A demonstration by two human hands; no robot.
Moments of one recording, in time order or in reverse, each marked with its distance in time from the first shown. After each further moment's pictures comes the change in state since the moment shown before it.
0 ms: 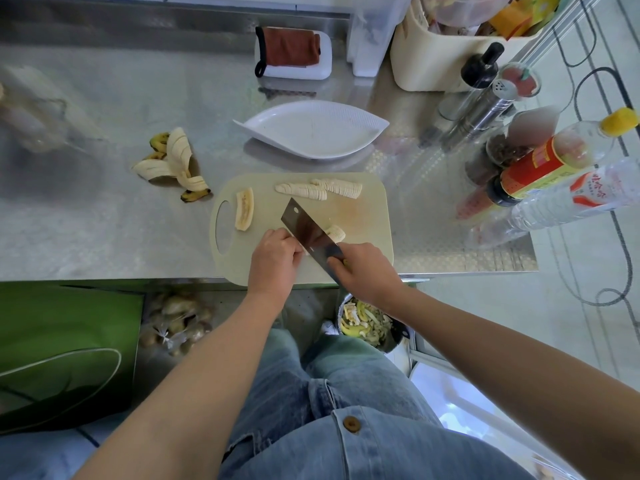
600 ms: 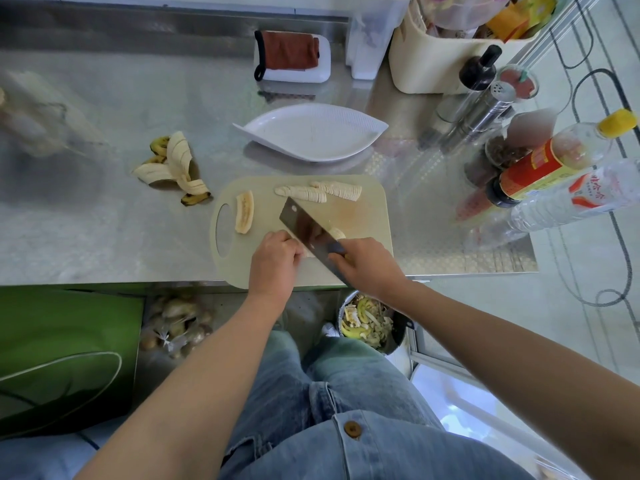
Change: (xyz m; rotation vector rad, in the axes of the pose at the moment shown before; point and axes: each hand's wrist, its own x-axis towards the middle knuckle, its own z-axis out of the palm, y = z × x) left_hand 0.001 0.002 -0.002 0.012 0.008 0.003; right_hand 0.008 0.002 -0.011 -0.022 0.008 -0.021
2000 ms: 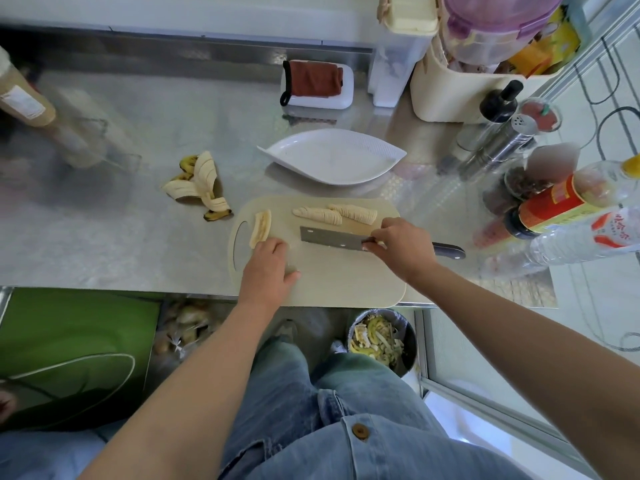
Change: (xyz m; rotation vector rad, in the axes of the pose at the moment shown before) left_hand 0.009 -0.023 -0.028 0.100 -0.166 -0.106; right_hand 0.045 0.036 -0.043 -0.352 0.127 -0.092
